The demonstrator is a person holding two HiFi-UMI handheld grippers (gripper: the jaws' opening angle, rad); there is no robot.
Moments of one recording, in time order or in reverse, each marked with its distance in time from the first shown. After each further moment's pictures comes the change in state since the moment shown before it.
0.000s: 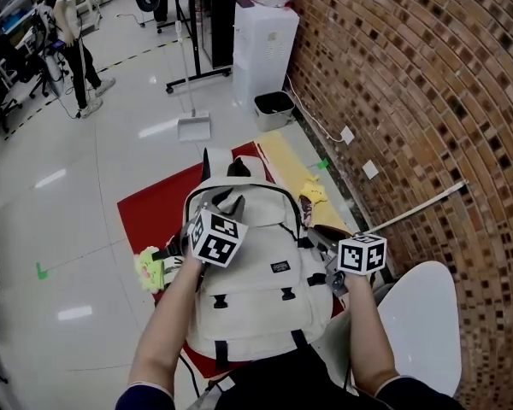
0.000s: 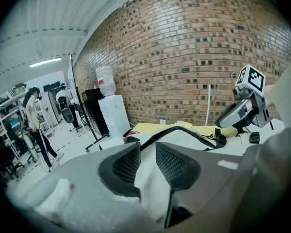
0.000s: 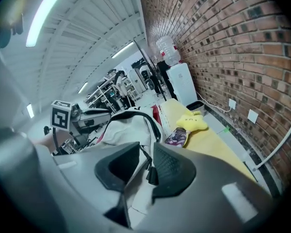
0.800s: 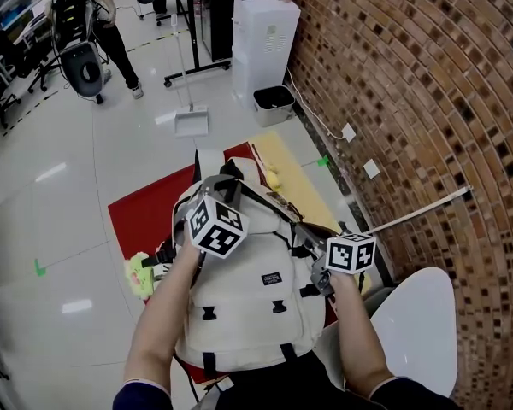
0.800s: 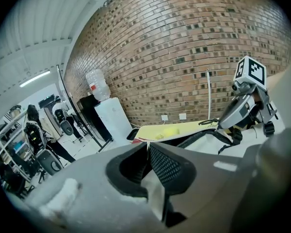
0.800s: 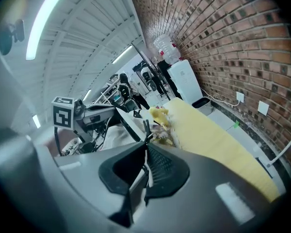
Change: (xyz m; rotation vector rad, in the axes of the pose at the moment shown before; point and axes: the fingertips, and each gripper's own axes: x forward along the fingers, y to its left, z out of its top) left arm 0.034 0.012 0.033 0.171 0.051 0.024; right arm 0.034 -0.002 0.015 0.064 -0.021 0.087
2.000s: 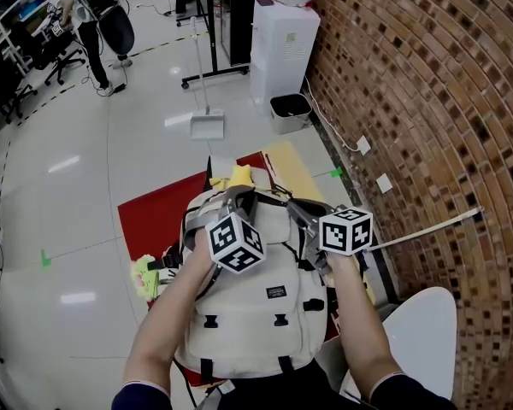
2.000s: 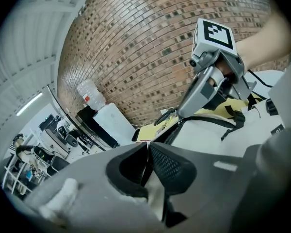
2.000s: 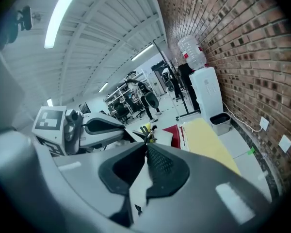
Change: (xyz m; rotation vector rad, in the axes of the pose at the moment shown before) left arm 0.005 -0.012 0.011 0.229 0.035 0.041; right arm 0.056 0.041 0.083 -0.205 0.000 0.125
